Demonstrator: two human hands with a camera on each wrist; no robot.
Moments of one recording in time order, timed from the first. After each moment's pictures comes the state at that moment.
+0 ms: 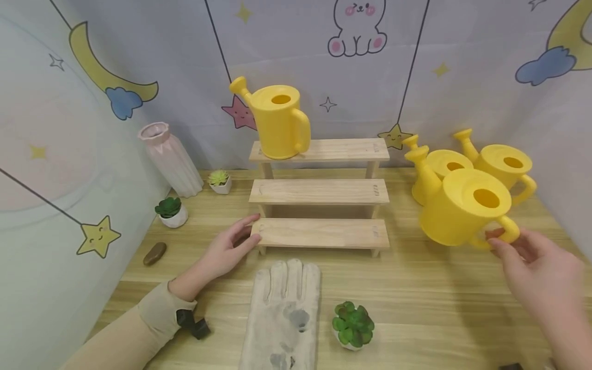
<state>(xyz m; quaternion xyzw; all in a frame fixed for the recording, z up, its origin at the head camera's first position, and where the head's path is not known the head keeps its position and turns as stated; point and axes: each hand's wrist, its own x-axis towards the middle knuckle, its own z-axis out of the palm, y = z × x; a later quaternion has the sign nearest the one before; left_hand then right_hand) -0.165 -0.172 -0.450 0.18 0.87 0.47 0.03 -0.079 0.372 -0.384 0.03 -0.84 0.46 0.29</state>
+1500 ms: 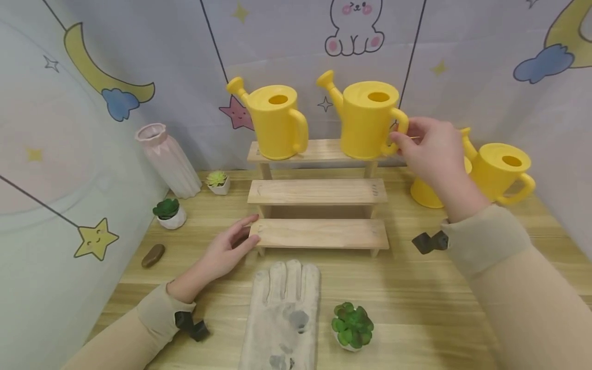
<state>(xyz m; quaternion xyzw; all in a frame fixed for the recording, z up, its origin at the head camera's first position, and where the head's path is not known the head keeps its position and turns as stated) -0.164 -0.171 -0.449 0.18 0.86 0.47 0.03 -0.225 0.262 -0.260 -0.04 -0.93 0.35 0.08</state>
